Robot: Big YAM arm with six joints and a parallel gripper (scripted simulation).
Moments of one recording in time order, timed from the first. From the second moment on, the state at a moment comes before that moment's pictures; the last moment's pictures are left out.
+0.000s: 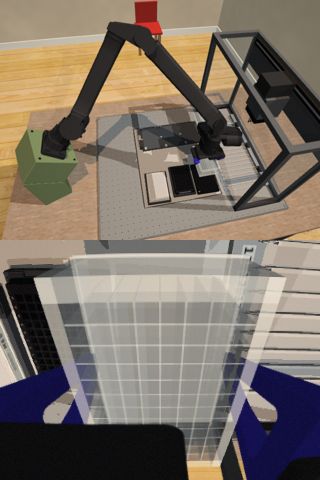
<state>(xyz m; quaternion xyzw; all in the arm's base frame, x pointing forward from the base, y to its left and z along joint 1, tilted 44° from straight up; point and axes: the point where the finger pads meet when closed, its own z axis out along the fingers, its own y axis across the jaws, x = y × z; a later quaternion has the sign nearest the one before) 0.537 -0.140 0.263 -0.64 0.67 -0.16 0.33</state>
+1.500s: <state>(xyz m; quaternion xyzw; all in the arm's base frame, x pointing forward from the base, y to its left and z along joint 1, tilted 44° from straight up) 0.533 0.008 0.304 -0.64 0.67 -0.17 0.33</state>
